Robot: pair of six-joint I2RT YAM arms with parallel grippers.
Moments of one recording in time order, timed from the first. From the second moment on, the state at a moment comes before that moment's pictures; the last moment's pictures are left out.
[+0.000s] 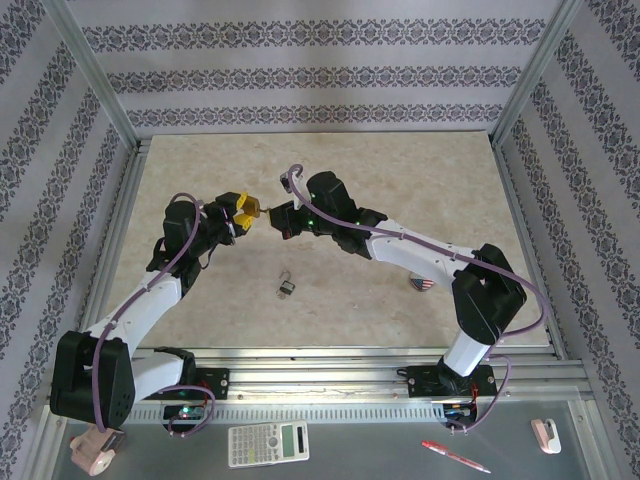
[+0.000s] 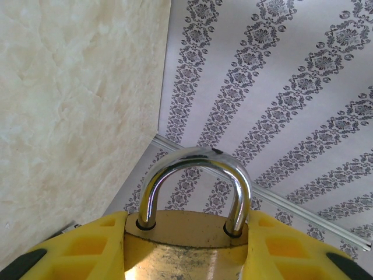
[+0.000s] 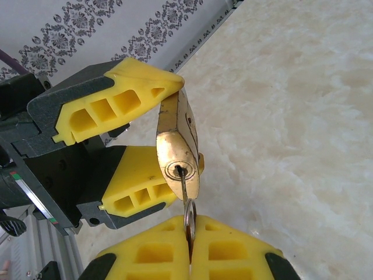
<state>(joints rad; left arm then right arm) -0.15 1.15 0.61 0.29 0.40 -1.84 0.78 1.69 1.26 0.00 -0.33 0.44</state>
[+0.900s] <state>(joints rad) -0.20 1.22 0.61 0.31 0.32 -1.85 0.80 1.71 1.23 0.02 -0.25 0.28</state>
